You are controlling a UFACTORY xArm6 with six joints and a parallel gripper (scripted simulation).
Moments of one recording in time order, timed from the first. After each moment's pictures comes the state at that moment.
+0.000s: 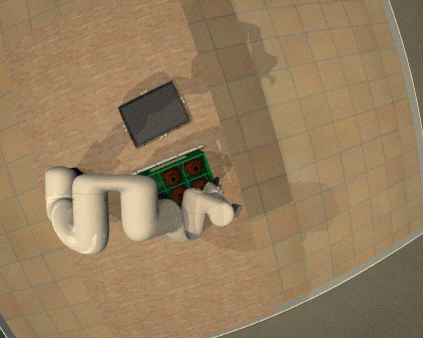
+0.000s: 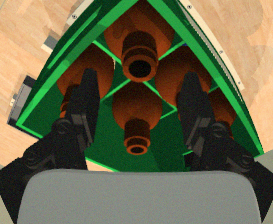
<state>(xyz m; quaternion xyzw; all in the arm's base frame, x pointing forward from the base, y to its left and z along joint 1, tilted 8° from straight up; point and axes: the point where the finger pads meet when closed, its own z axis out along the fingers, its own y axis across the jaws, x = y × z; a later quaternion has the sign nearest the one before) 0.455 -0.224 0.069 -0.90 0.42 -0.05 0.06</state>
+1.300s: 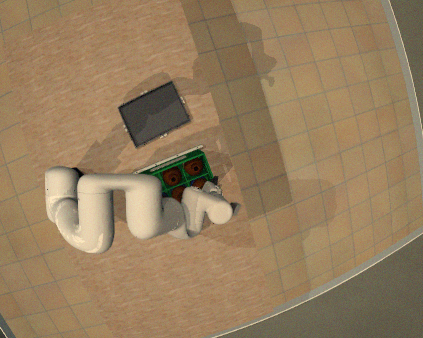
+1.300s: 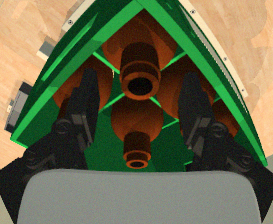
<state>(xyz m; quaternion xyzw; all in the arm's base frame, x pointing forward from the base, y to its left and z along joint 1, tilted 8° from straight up) 0.458 -0.223 0.050 -0.90 0.42 -0.05 0.06</state>
